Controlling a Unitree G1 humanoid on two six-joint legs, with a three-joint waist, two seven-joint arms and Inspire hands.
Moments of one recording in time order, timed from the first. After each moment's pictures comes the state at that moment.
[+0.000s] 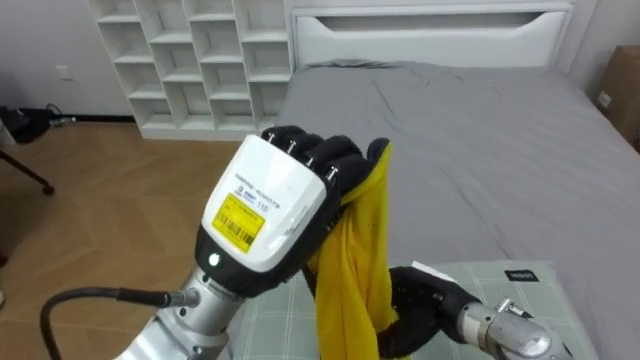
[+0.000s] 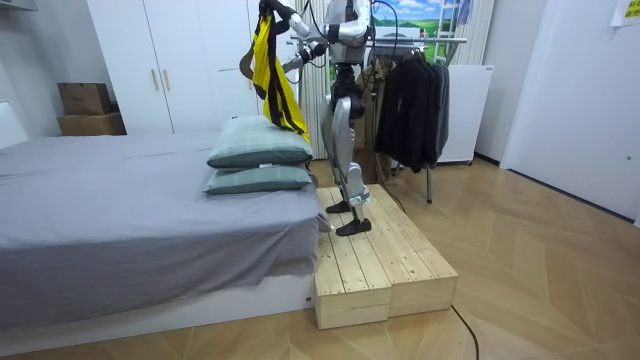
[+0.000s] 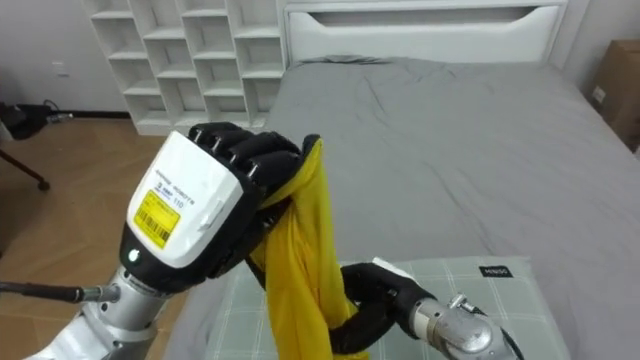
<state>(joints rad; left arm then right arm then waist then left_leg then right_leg) -0.19 0.49 -0.40 -0.13 1.13 -0.25 0.61 -0.39 -0.40 0.32 0.76 -0.06 -0.11 0.37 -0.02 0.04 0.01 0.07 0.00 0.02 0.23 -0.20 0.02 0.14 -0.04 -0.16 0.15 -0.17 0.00</state>
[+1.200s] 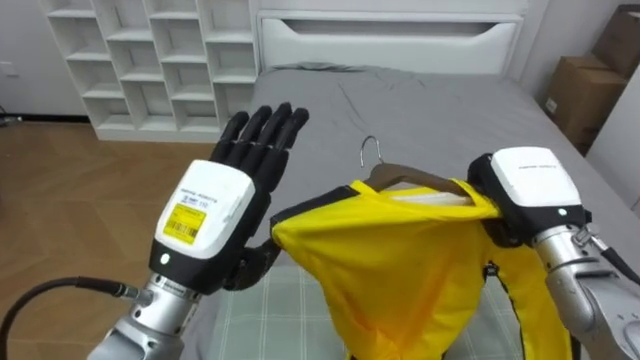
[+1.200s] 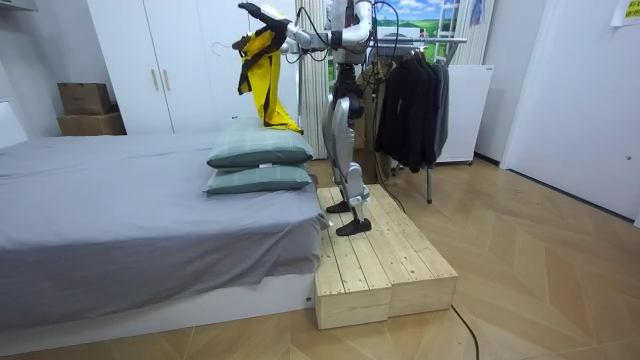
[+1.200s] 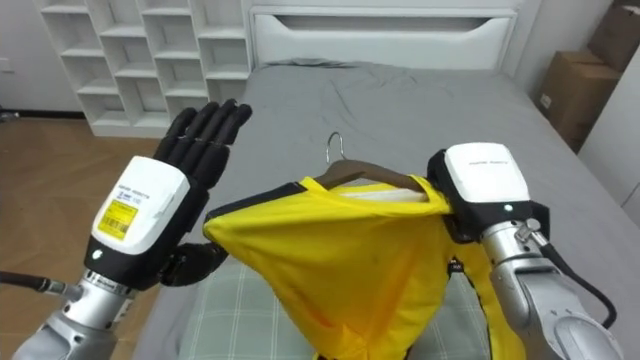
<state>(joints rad) -0.09 0.50 -0.25 -0.04 0.86 -0.27 0.42 -0.38 -0.51 0.09 0.54 -1.02 -0.21 -0.35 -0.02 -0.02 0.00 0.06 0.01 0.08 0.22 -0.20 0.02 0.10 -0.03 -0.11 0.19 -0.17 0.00</state>
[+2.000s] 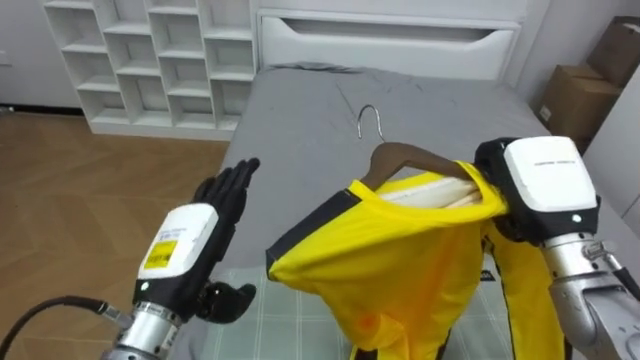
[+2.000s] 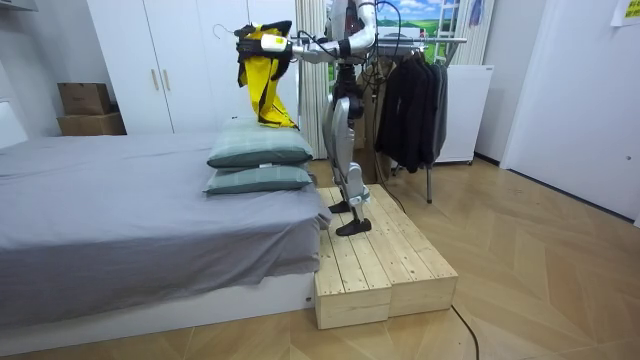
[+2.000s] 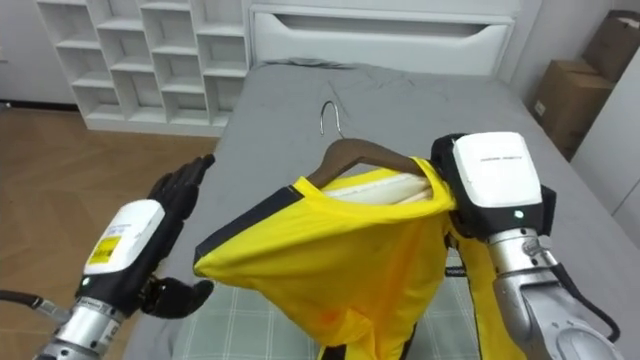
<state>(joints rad) 0.05 0.46 -0.23 0.11 0.55 -0.19 0.25 -0.35 -0.54 0.08 0.51 -1.06 -0.22 -0.60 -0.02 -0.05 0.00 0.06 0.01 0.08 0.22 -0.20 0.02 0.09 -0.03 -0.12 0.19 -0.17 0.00</state>
